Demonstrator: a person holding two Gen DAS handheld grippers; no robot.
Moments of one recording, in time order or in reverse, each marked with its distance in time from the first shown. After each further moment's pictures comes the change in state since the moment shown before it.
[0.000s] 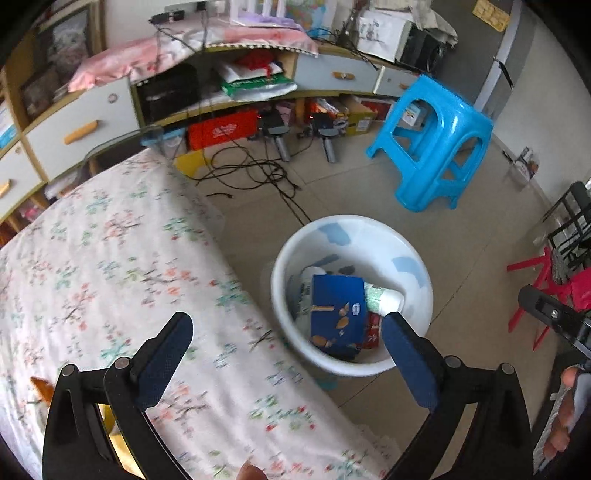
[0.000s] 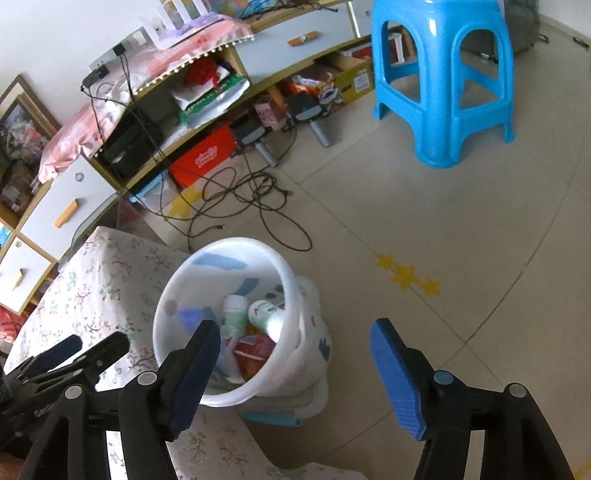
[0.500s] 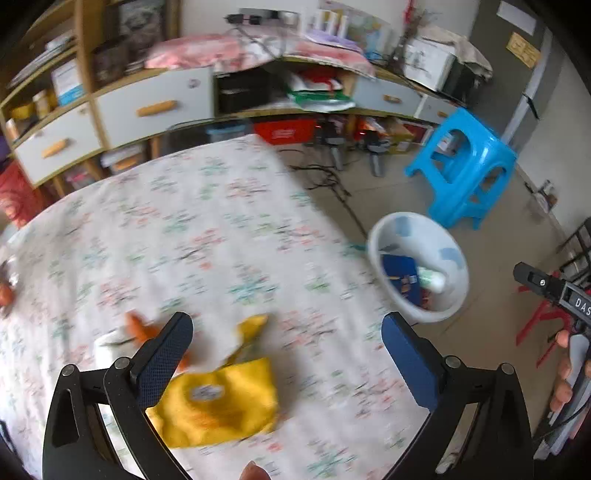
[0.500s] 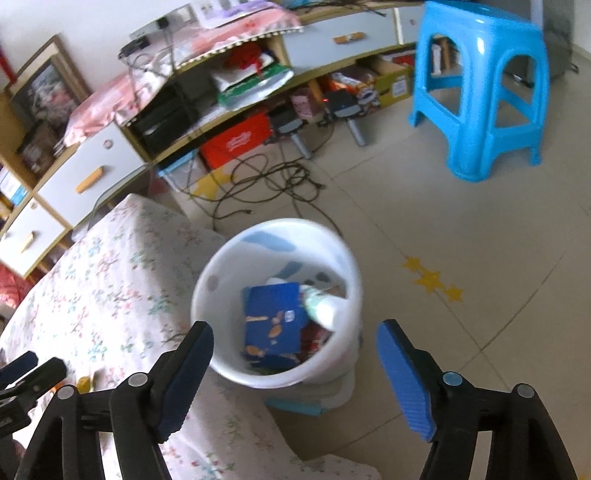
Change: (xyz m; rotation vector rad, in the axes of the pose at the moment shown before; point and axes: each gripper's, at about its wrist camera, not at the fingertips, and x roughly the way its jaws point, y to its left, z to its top) left arm -0.079 0.111 -0.060 -0.122 -0.044 0.079; right arm 0.001 0.063 -0.018 -0.131 0.015 0.026
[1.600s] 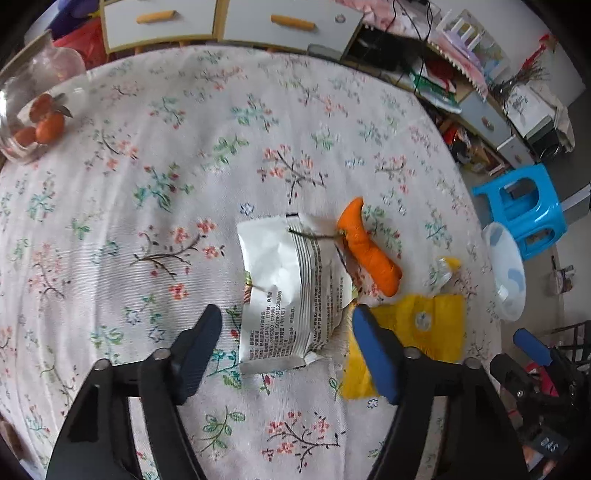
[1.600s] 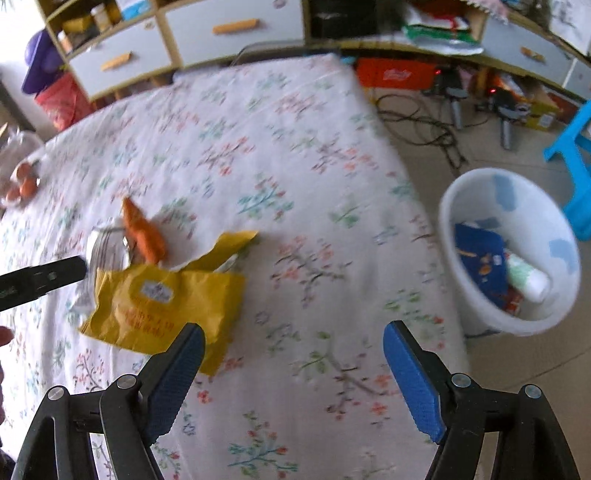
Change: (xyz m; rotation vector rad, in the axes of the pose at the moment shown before) left arm 0.039 0.164 -0.071 -0.363 0.199 0.032; right arm 0.065 0.213 -0.104 -0.458 0.229 0.072
